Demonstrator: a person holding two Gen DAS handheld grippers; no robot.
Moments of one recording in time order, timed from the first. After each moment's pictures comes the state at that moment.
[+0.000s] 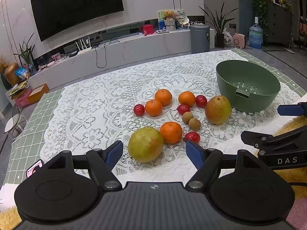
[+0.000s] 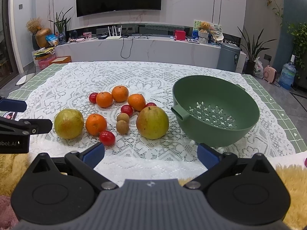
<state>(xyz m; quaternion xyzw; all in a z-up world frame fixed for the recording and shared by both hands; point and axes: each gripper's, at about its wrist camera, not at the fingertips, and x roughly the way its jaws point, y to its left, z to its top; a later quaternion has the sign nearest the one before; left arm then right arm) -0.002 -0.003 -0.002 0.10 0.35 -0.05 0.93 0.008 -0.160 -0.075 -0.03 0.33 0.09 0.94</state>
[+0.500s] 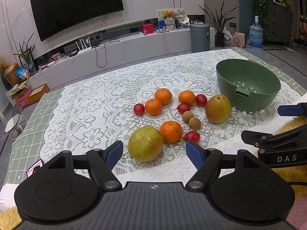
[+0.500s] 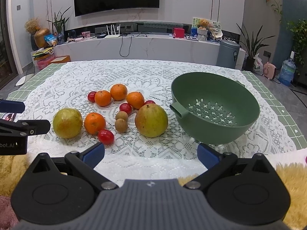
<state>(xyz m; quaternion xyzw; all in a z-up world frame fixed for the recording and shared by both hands) -0.001 -0.001 -0.003 0.10 0.35 -0.05 0.93 0.011 -0.163 -0.078 -0.02 0.34 0.08 0.94</state>
